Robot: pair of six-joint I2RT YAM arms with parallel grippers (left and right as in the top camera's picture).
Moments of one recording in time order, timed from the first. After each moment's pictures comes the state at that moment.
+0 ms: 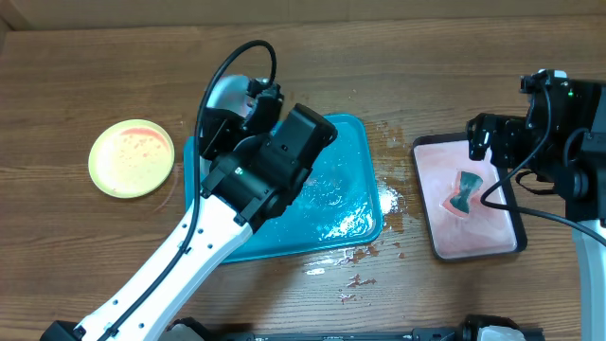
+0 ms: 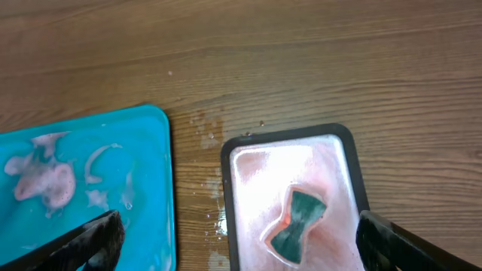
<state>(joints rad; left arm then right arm) -0.69 1.43 1.41 -1.00 -1.22 0.06 -0.11 1.21 1.40 -1.06 -0.20 0.02</state>
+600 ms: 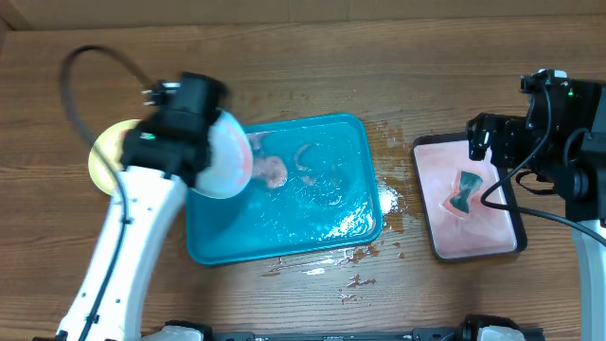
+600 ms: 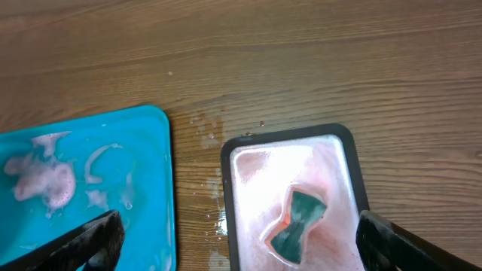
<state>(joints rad) -0.17 1.44 1.41 -1.15 -0.54 -0.32 -0.11 1.21 1.40 -1.06 -0.20 0.02</state>
